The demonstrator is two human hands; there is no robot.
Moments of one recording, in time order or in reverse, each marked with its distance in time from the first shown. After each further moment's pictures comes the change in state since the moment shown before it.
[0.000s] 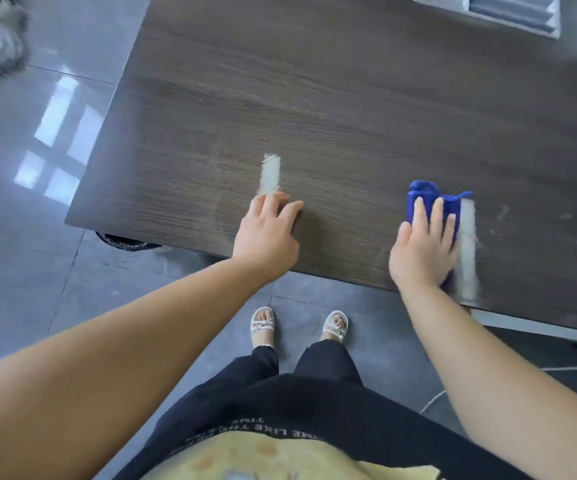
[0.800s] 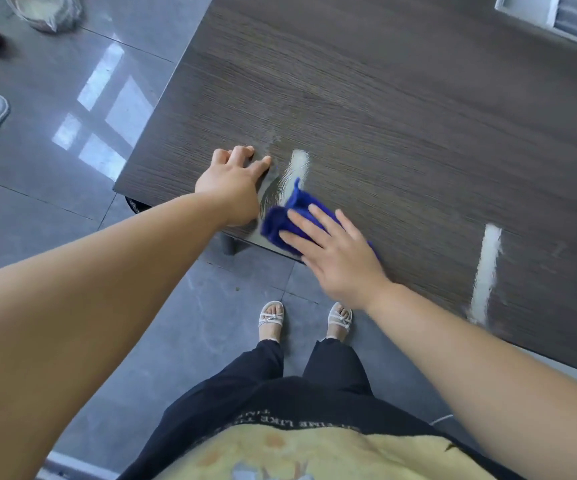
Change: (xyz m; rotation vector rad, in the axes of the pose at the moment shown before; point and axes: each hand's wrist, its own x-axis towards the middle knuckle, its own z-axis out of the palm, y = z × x) left_hand 0.019 -0.087 -0.059 0.201 -0.129 -0.245; right_hand -0.045 -0.102 0.028 -0.121 -0.172 -1.294
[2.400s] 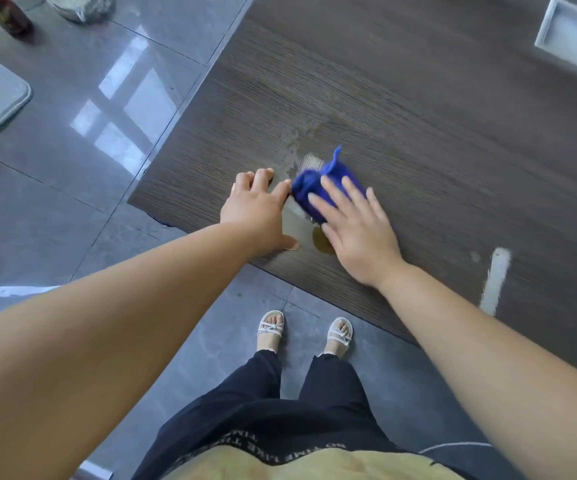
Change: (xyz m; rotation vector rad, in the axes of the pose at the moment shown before) left_hand 0.006 0.010 0.001 0.004 -0.043 -0.029; right_hand 0.060 0.046 -0.014 0.032 0.001 0.131
